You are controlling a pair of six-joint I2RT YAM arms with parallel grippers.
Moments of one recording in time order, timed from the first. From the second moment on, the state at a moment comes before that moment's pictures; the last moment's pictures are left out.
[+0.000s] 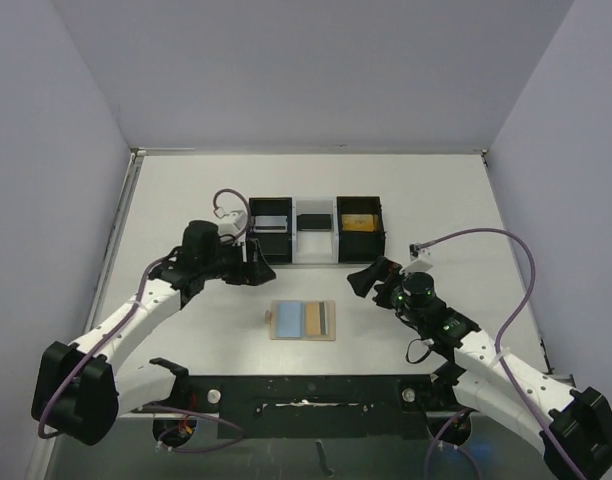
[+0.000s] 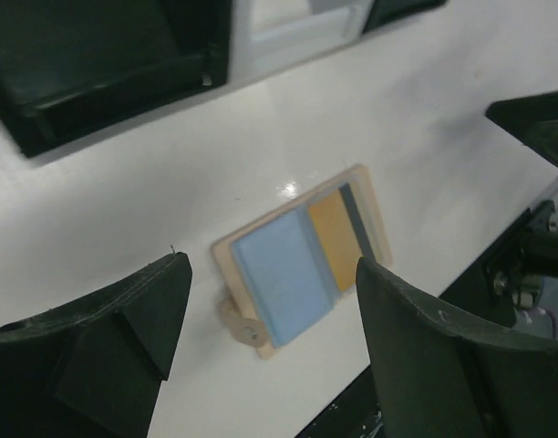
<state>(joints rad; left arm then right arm) -0.33 1.13 0.70 -0.27 0.42 -0.39 0.58 0.77 0.31 0.03 0.12 0.84</state>
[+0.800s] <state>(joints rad) -0.71 1.39 0.59 0.11 0.34 -0.85 0.83 1.07 0.43 -0.08 0.24 1.05</state>
